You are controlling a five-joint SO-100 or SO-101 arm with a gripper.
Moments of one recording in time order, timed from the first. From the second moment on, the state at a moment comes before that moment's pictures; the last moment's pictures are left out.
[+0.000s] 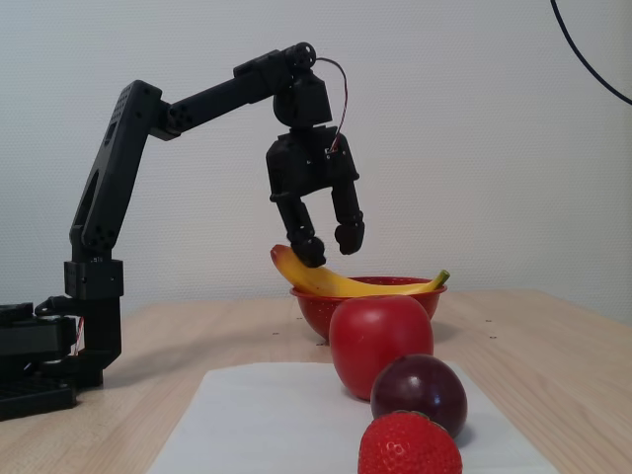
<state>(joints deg) 36.7 73.2 40.0 100.0 -3.0</state>
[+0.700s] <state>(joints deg) 30.1 82.4 37.7 103.7 -0.1</state>
